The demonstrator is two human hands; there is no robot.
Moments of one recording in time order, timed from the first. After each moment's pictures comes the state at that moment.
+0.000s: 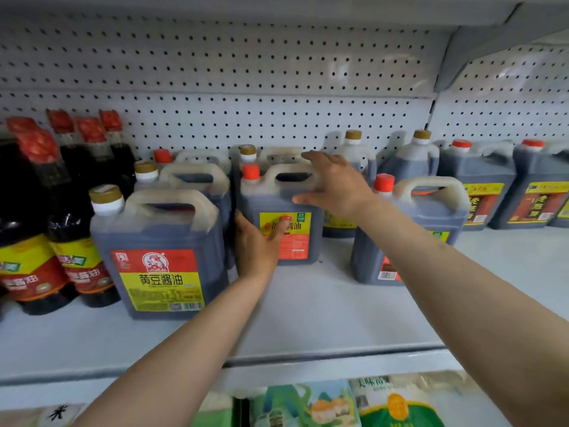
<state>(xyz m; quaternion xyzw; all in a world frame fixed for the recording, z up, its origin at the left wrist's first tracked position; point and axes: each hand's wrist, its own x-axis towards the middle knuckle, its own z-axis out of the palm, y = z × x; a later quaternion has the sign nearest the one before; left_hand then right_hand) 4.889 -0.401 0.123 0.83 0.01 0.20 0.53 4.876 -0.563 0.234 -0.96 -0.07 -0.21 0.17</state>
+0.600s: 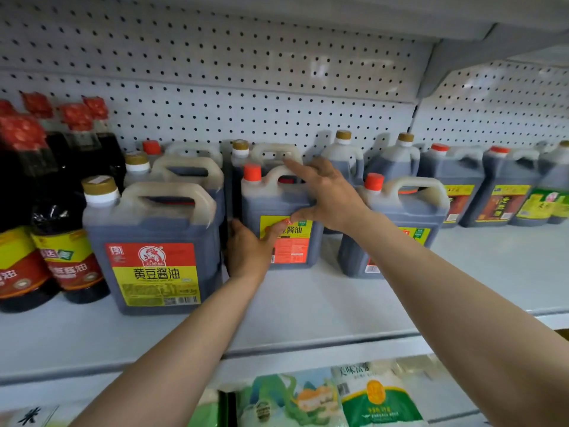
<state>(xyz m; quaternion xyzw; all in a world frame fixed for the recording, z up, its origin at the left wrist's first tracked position) 4.877 -0.392 0.122 0.86 0.03 0.13 0.50 4.861 -0.554 0.217 -0.97 -0.08 -0.20 0.11</state>
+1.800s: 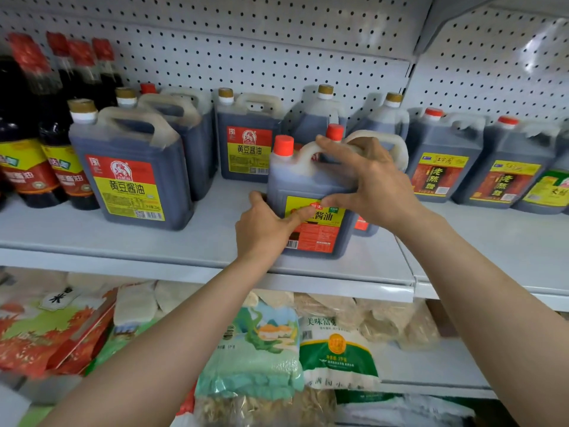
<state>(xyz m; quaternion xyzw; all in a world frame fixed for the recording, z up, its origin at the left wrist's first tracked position) 4.738 -0.483 0.132 0.88 0.01 0.13 0.46 4.724 -0.671 0.212 -0.95 -0.13 -0.24 0.11</state>
